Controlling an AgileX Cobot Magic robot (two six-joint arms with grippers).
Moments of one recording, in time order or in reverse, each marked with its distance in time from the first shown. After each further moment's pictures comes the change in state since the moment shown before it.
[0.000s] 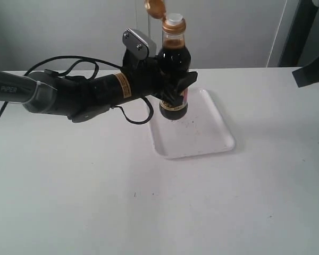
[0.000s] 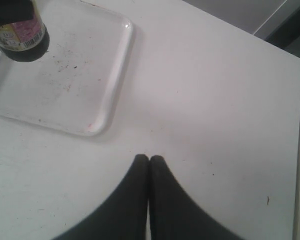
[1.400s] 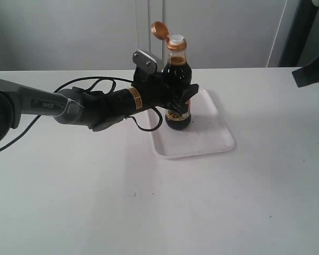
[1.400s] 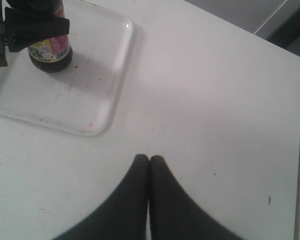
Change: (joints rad) left arm 0.000 0.228 -0.202 -0.033 0.022 -0.075; right arm 0.000 0.000 0.000 0.004 0.000 0.000
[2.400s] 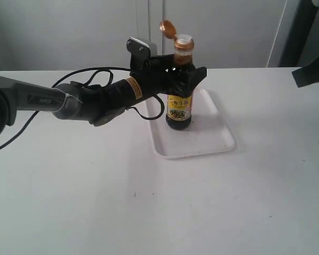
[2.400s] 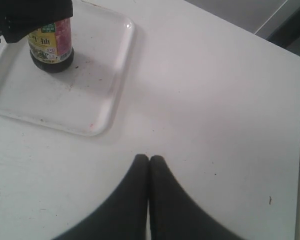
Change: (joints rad) left arm 0.000 -0.018 -0.012 -0.071 -0.097 -0.042; right arm 0.000 0.000 0.000 0.004 0.000 0.000
